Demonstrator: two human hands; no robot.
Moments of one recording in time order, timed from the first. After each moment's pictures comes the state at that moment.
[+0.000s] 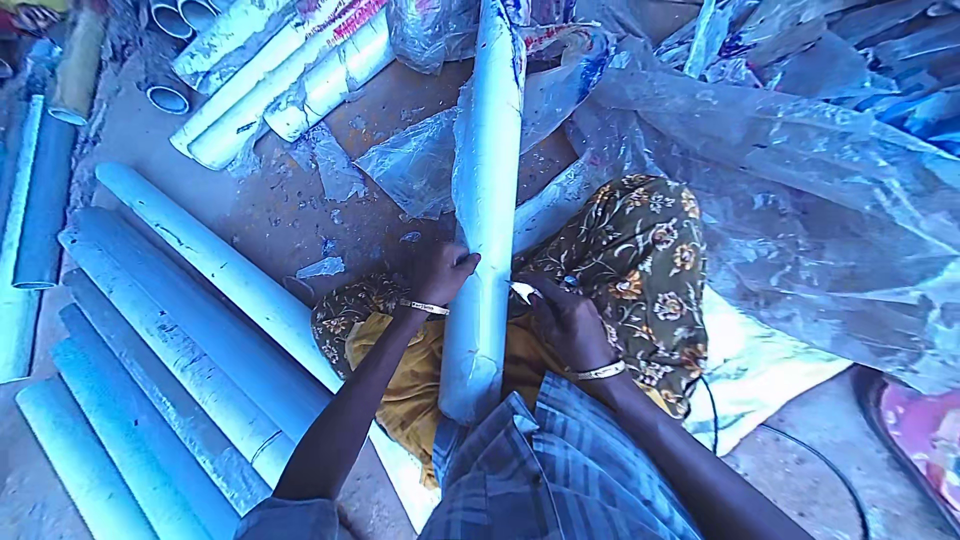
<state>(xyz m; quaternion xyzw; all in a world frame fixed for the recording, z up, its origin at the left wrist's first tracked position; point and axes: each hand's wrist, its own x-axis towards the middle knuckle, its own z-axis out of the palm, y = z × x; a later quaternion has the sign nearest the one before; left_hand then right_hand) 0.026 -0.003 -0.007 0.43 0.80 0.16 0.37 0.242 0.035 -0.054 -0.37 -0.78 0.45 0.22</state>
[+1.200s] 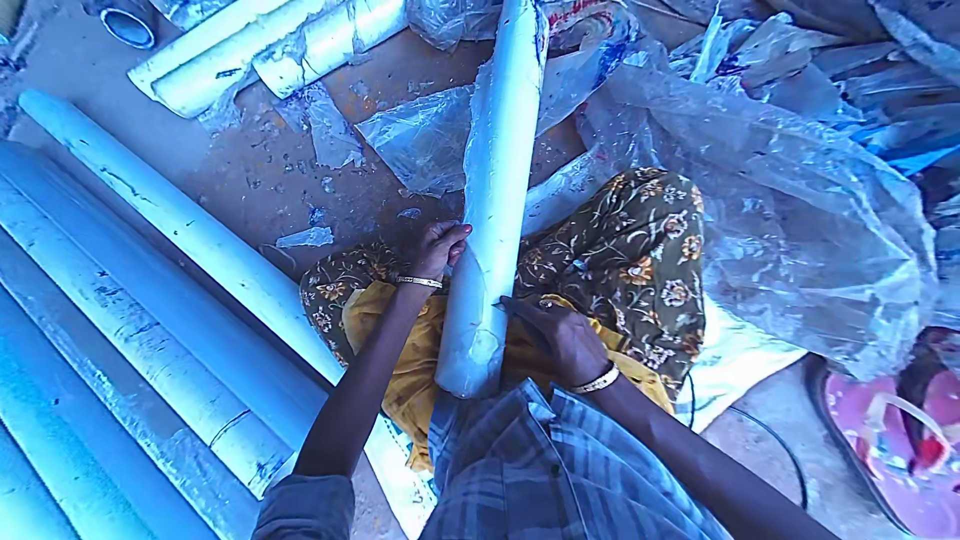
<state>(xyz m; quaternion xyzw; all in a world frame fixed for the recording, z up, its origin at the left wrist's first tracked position) 0.020 -0.050 -0.051 0.26 0.62 0.58 0.46 0.248 -0.009 -0.046 -0.27 -0.90 0.32 0.13</state>
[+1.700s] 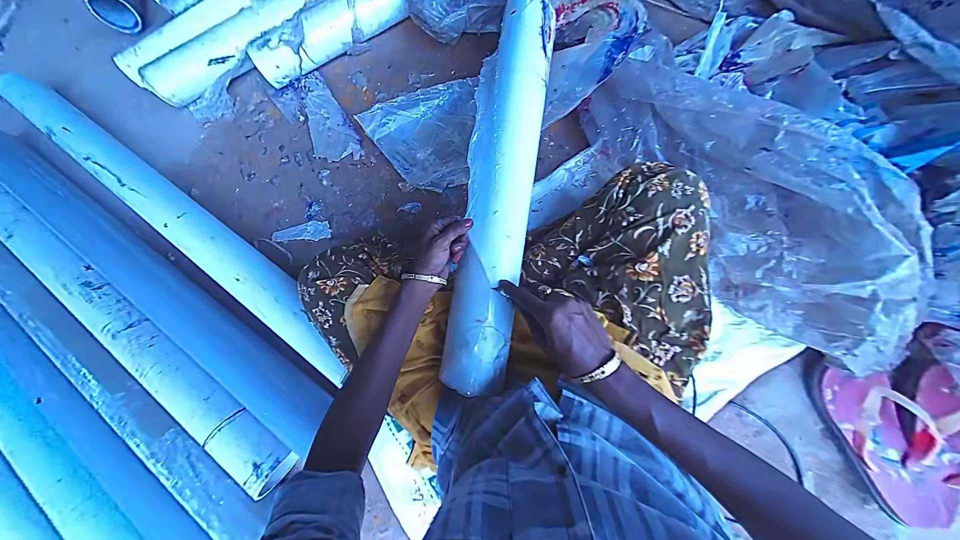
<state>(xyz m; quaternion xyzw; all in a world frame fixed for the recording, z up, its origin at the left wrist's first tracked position) 0.020 -0.040 -0.061 0.18 0.56 0.66 0.47 0.233 -0.013 -0.032 -0.27 -0.92 0.25 0.12</state>
